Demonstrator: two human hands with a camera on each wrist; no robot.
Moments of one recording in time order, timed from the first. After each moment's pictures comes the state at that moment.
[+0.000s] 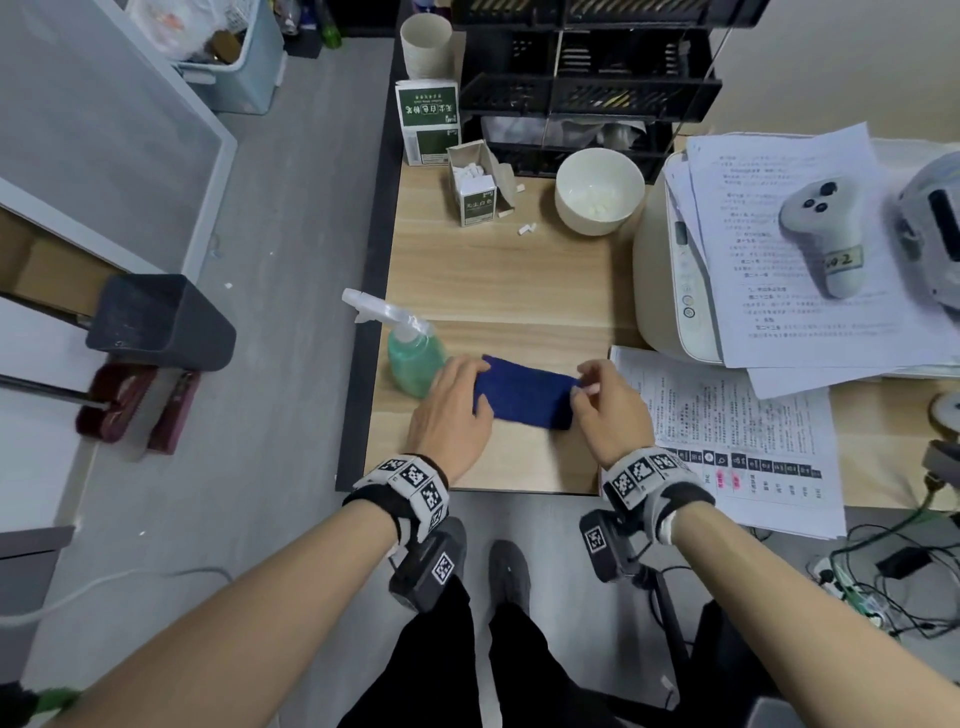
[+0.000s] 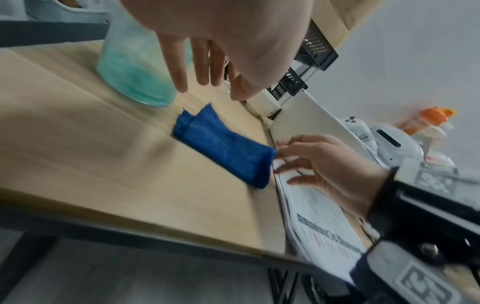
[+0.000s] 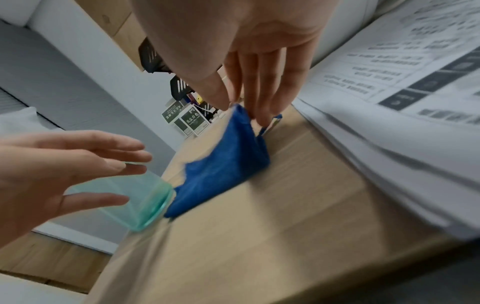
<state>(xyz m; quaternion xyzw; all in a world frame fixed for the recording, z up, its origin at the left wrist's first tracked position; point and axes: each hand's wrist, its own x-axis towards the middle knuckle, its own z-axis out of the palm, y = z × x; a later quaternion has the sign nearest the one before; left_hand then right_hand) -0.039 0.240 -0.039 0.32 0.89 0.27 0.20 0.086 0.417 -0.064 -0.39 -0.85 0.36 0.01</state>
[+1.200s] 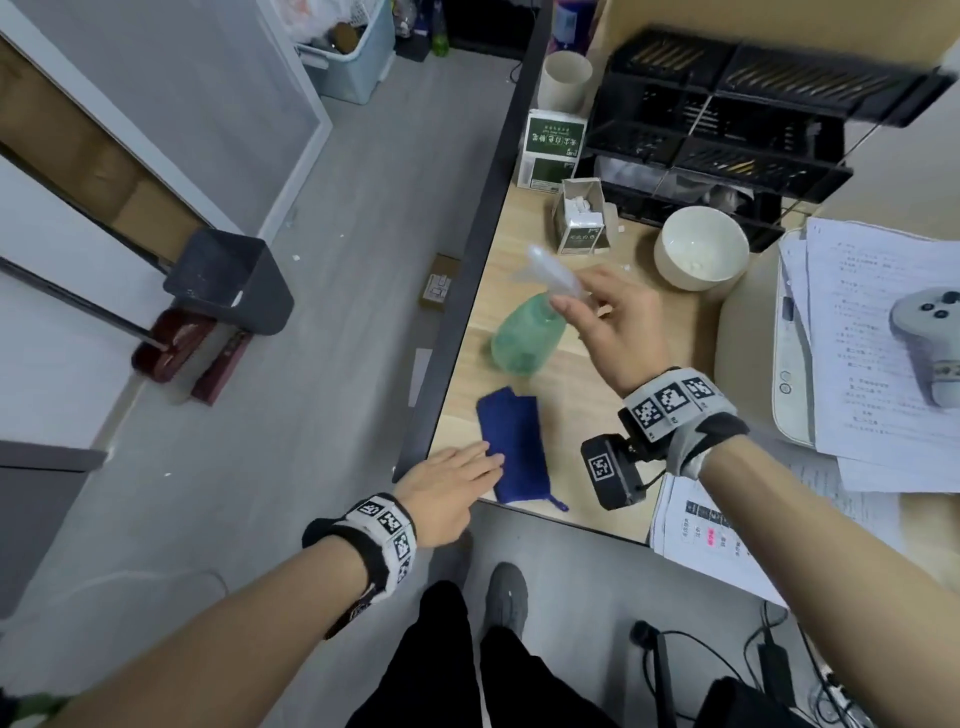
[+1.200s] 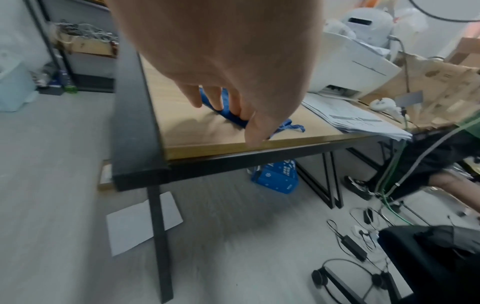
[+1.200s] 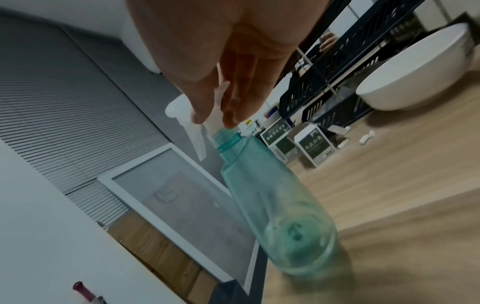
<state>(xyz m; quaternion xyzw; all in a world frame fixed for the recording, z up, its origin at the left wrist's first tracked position) -0.052 0.123 -0.067 0.56 0.78 -0.01 0.27 -0.067 0.391 0.034 -0.11 -0.88 0.42 0.19</state>
